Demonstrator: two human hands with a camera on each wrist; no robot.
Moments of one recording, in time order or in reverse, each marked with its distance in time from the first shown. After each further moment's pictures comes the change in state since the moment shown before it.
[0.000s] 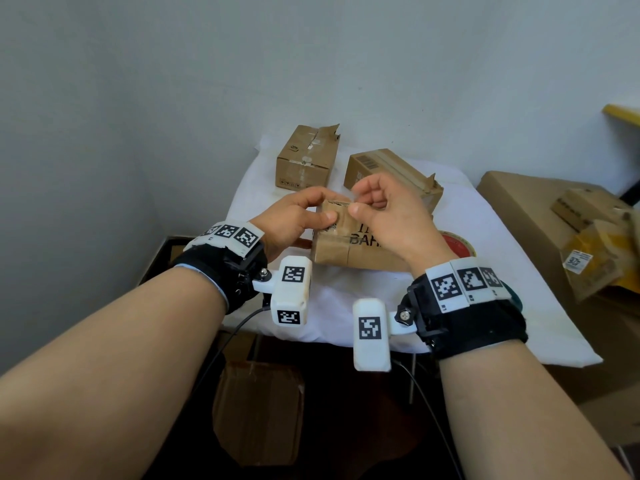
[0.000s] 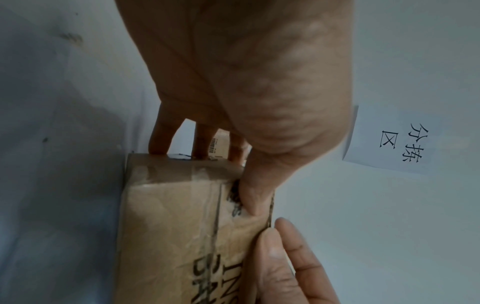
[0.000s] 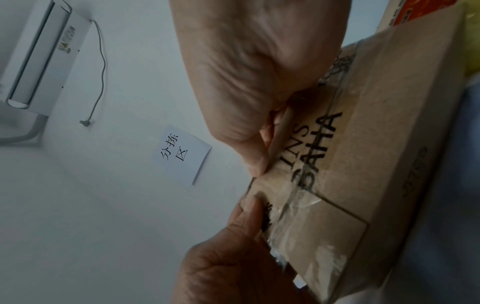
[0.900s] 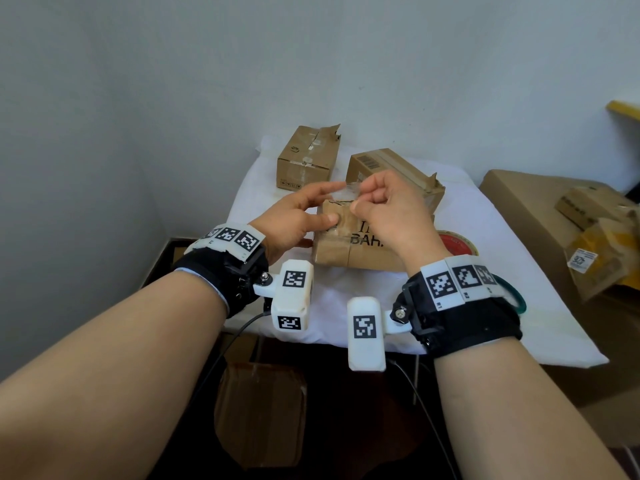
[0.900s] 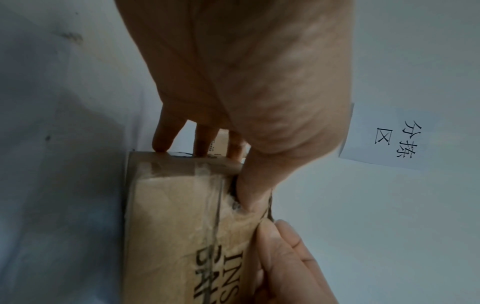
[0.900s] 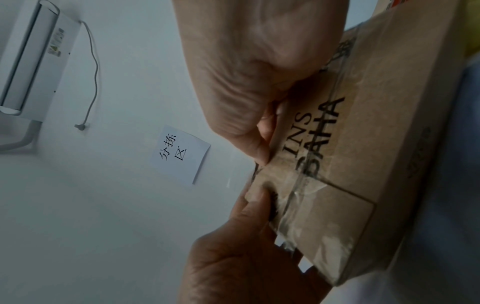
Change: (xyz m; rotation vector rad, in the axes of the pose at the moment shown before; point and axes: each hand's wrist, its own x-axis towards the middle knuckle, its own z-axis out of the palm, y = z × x) left_hand -0.003 0.001 0.002 0.026 0.054 0.006; right_hand 0.008 0.001 0.007 -0.010 0.085 0.084
